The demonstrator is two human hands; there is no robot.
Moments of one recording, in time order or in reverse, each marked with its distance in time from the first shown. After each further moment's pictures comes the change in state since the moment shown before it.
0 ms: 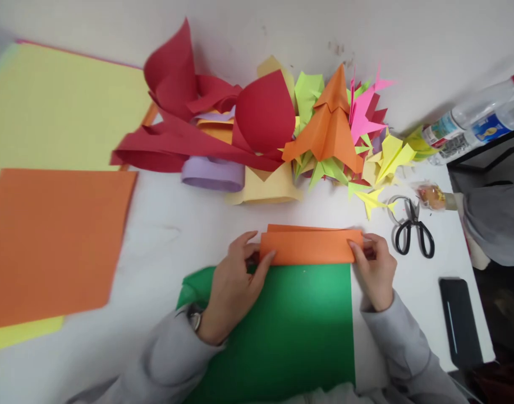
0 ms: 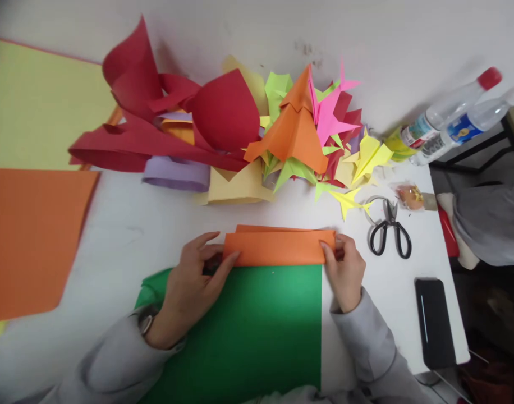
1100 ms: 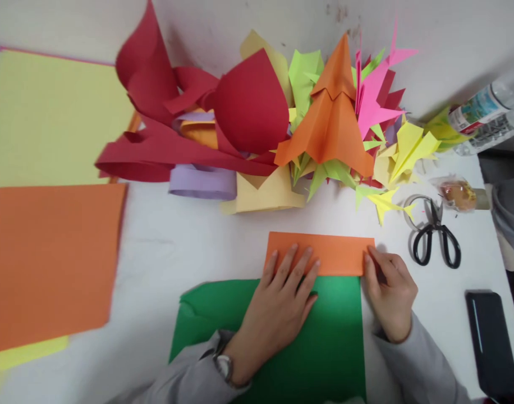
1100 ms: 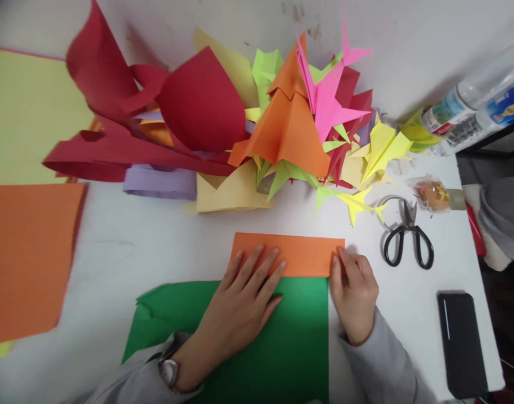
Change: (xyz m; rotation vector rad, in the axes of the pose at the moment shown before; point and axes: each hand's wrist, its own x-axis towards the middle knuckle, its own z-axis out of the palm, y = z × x) left_hand -0.016 0.030 0.028 0.446 -0.339 0.514; right_hand -0.007 -0.015 -0.008 -0.166 0.073 -0.299
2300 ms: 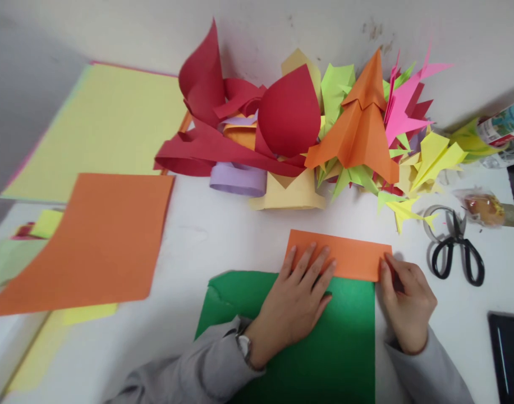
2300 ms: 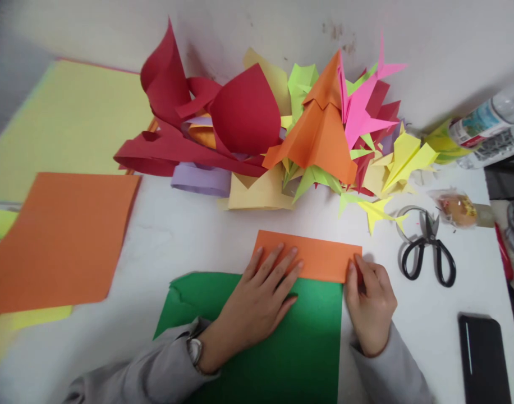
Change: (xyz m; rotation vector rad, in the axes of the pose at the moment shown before) left_hand 0.001 0.000 -0.004 0.010 -0.031 0.007; right_hand 0.003 0.002 -0.001 -0.035 0.024 -0.057
